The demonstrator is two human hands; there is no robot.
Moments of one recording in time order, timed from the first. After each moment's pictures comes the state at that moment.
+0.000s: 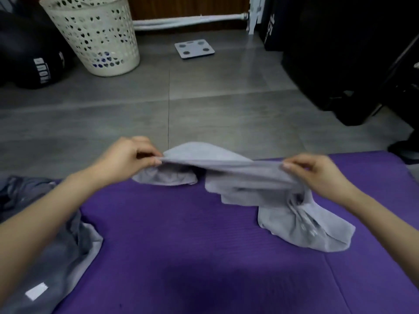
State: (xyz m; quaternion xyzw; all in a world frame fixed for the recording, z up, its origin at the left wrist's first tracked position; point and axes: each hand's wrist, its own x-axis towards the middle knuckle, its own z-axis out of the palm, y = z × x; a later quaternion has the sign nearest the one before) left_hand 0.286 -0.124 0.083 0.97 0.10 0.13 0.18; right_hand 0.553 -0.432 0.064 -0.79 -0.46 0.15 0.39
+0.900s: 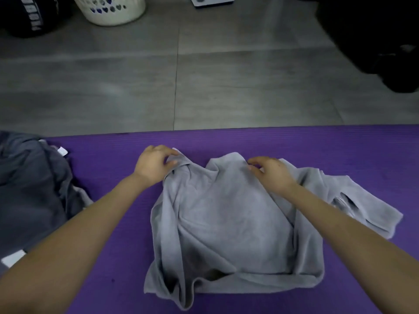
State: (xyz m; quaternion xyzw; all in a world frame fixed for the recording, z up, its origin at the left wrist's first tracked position) left_hand 0.286 -0.138 -0.127 0.93 0.32 0.05 0.16; right_hand 0.515 -0.356 -0.141 -0.84 -0.46 0.18 0.20
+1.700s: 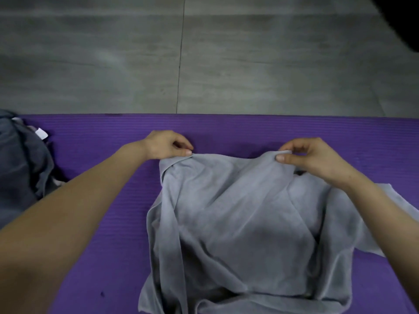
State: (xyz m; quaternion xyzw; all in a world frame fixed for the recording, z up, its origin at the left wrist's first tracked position) left_hand 0.330 -0.076 -0.162 0.90 0.28 -0.17 0.29; right_hand 0.560 -0.336 -0.115 -0.79 -0.36 0.37 0.33
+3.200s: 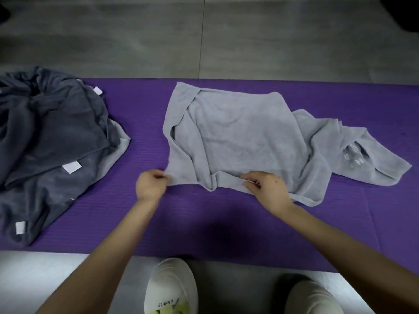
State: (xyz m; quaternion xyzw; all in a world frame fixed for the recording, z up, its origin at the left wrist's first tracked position) left_hand 0.130 -0.284 -0.168 0.62 0.68 0.12 0.38; right_hand 0.355 -0.458 -0.156 -0.82 -0.49 0.21 0.21
